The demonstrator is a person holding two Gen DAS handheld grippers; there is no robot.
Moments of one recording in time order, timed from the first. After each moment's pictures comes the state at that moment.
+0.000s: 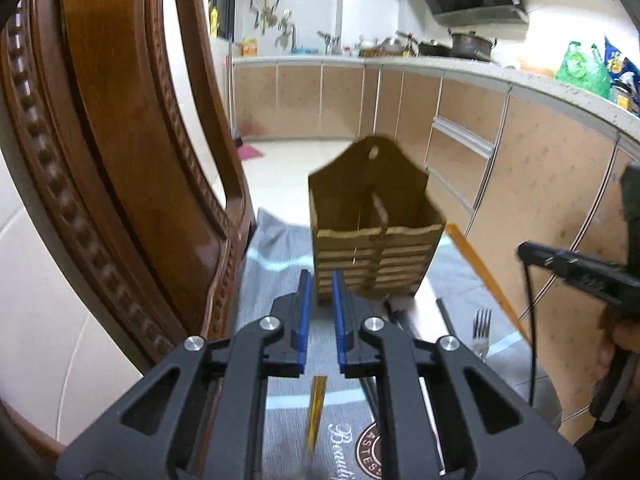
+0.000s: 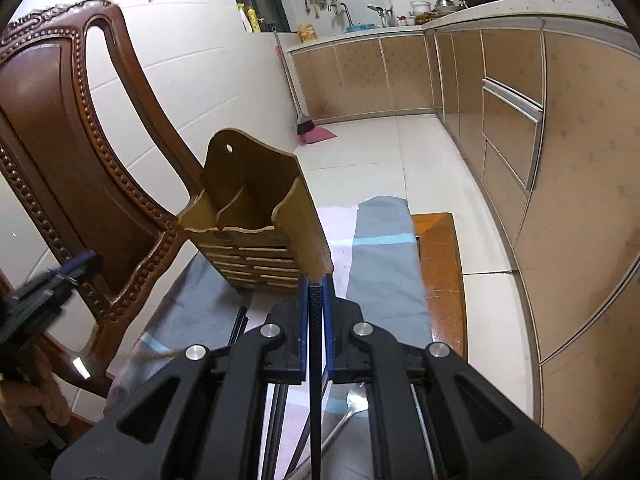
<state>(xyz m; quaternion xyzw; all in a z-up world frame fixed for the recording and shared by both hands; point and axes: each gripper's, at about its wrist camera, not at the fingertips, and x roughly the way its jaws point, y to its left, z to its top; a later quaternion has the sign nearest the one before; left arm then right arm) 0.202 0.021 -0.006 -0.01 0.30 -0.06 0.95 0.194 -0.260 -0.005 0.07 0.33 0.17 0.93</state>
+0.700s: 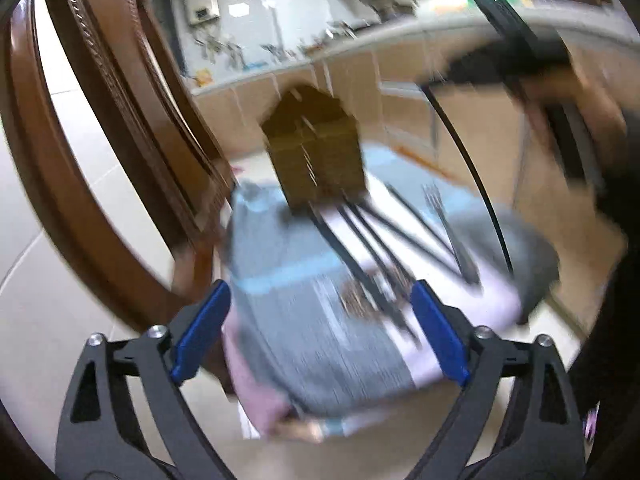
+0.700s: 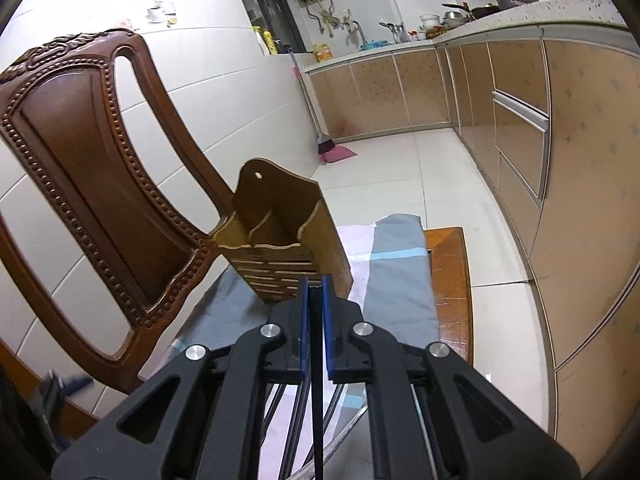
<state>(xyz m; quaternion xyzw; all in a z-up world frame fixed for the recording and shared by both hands) 0.020 -0.004 -0.074 0.14 0.29 -0.12 0.94 0.165 -0.272 0.015 0.09 0.30 0.21 0.93</state>
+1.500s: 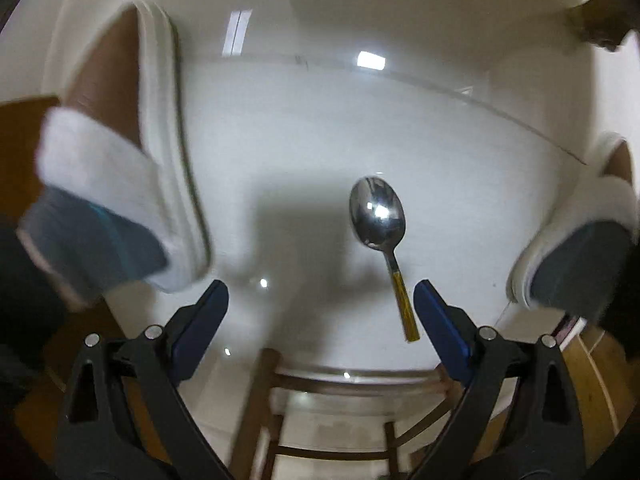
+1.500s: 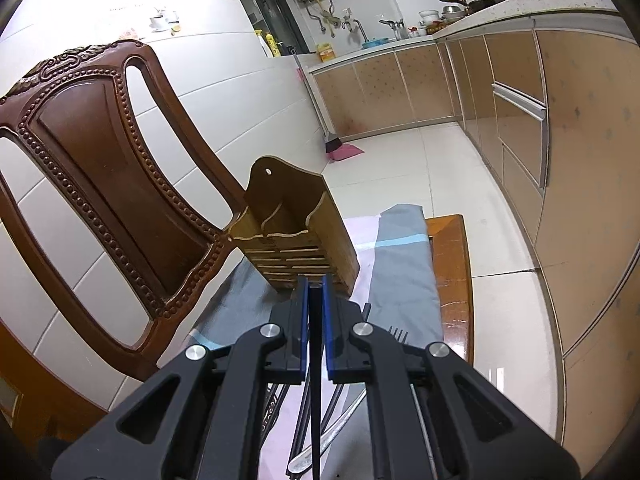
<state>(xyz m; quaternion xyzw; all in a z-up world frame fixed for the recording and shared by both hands) -0.095 -0.027 -0.516 -0.05 0.83 0.07 0.55 0.146 -0.286 0.017 0.11 0.30 0.21 0.92</state>
